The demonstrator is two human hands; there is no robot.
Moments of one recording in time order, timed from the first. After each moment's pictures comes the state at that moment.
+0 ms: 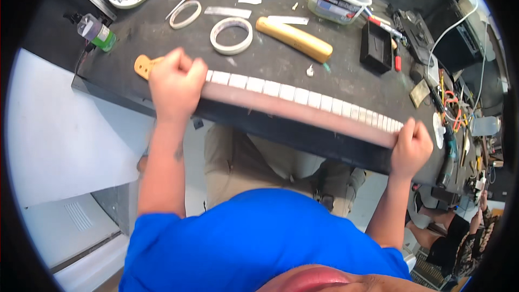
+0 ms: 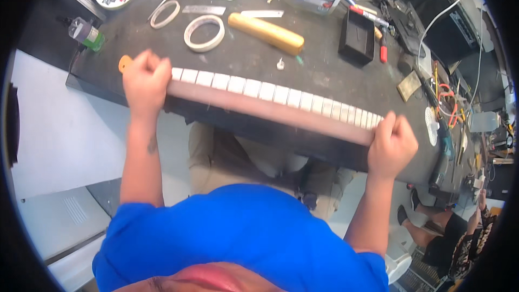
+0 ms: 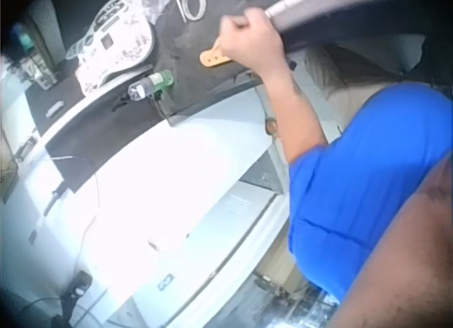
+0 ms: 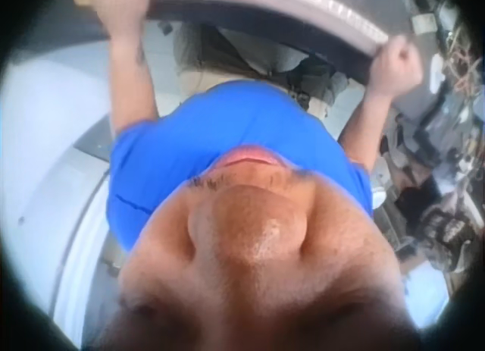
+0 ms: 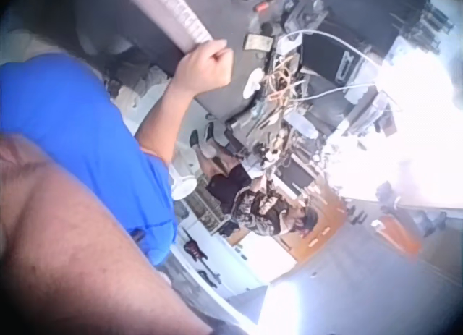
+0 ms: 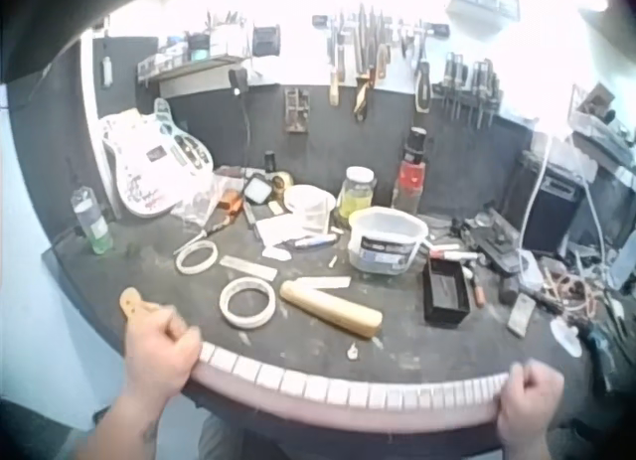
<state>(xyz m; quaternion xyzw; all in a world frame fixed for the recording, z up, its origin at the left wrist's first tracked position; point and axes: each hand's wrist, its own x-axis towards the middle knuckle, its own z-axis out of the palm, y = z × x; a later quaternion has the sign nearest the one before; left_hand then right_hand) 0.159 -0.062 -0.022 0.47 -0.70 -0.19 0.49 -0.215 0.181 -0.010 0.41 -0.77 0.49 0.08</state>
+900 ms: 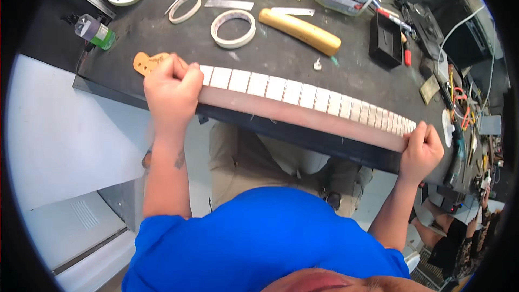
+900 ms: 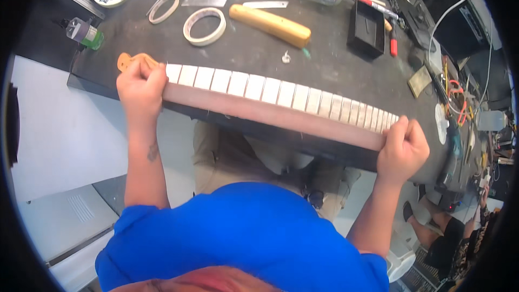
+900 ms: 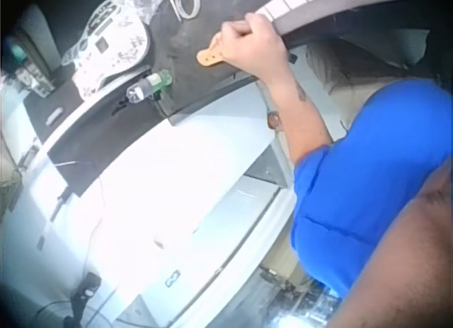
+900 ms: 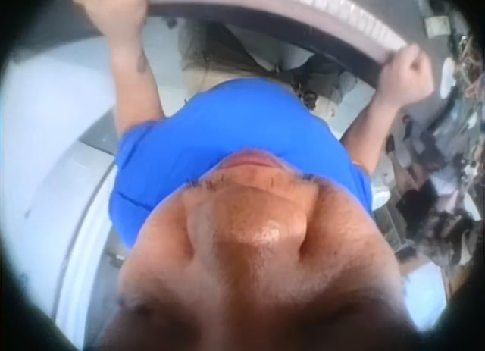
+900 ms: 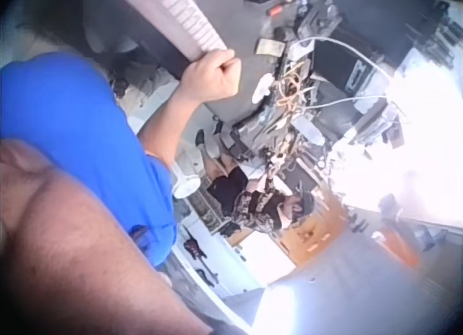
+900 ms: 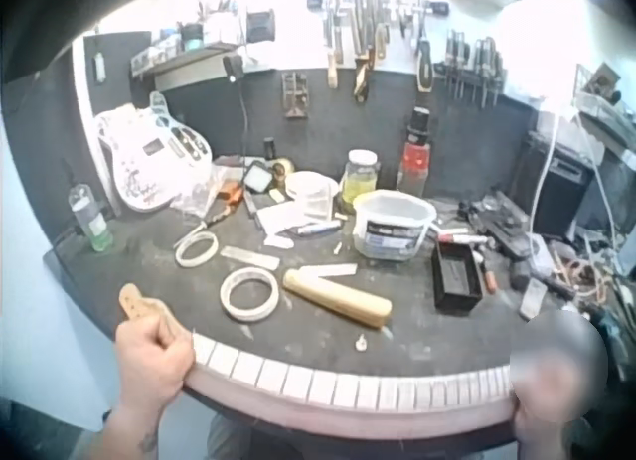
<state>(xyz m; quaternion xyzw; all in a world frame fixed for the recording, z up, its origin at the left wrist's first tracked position) 0.165 -0.047 -0.021 0.43 -0.70 -0.25 0.51 -0.217 0.195 -0.011 0.41 -0.77 0.49 0.06</state>
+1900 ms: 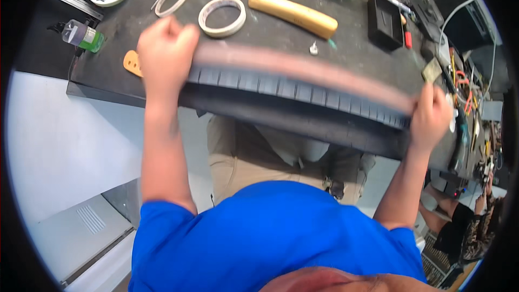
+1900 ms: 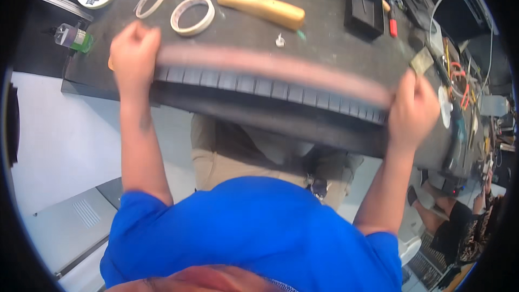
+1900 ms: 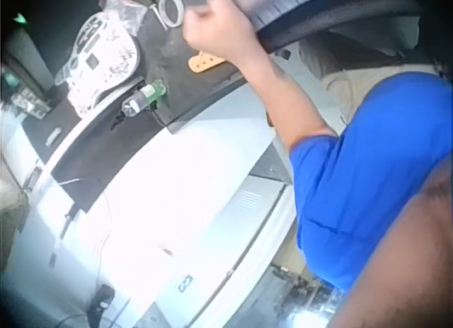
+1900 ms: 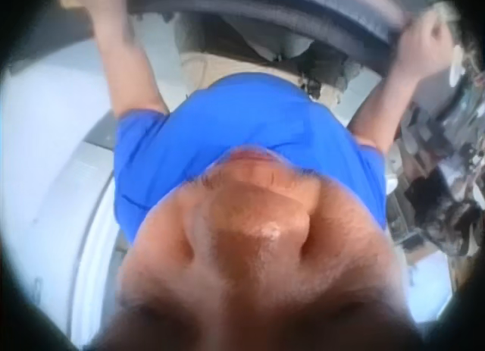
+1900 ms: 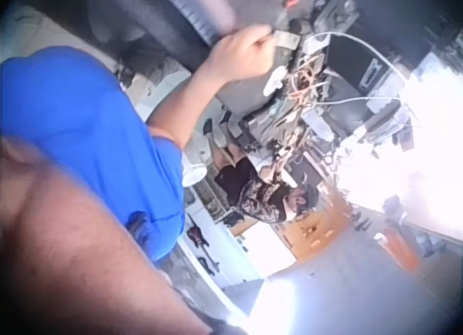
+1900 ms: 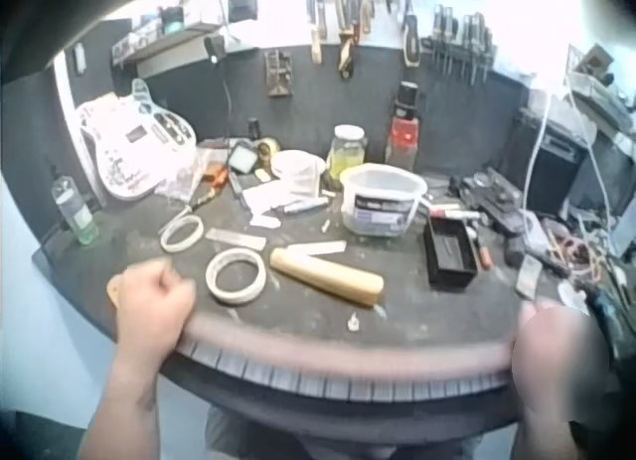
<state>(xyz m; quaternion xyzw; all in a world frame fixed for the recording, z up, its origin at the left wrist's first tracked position) 0.150 -0.088 -0.005 0.48 -0.72 -0.19 0.47 -0.238 0.158 0.000 0.45 -0.80 0.38 0.11</state>
